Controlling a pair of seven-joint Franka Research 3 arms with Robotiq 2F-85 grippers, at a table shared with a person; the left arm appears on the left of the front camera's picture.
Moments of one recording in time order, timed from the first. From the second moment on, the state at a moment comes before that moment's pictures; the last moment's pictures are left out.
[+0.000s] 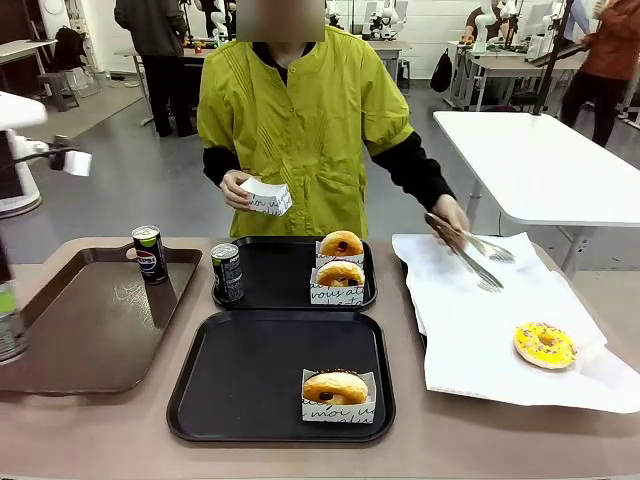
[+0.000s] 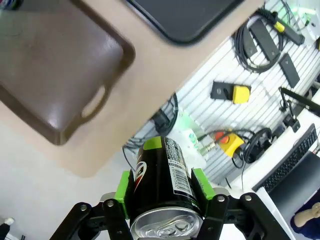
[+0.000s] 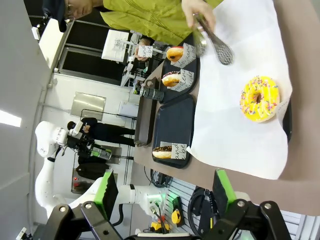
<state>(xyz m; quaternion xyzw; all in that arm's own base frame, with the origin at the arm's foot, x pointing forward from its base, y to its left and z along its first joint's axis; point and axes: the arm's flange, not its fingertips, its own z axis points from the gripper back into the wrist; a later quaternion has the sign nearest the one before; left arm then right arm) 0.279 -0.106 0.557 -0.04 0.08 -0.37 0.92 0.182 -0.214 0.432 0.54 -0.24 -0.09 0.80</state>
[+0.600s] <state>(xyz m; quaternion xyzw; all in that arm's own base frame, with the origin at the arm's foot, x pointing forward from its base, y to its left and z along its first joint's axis) 0.356 -0.221 0.510 -0.03 0.04 -0.36 0.93 0.182 -0.214 0.432 0.54 -0.24 -0.09 0.80</state>
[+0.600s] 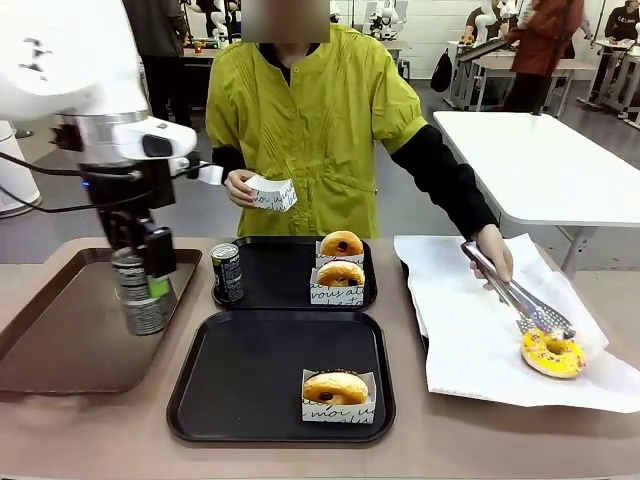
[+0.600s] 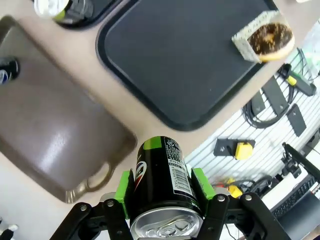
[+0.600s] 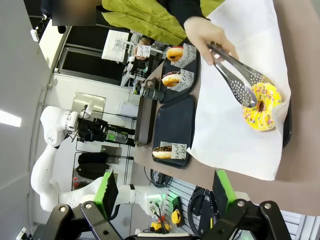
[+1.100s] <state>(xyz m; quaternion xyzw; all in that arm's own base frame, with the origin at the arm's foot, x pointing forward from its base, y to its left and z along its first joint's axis) 0.397 -0.258 0.479 -0.04 0.03 -0.36 0.93 0.182 -0.214 0.432 0.54 -0.24 -0.09 0.80</state>
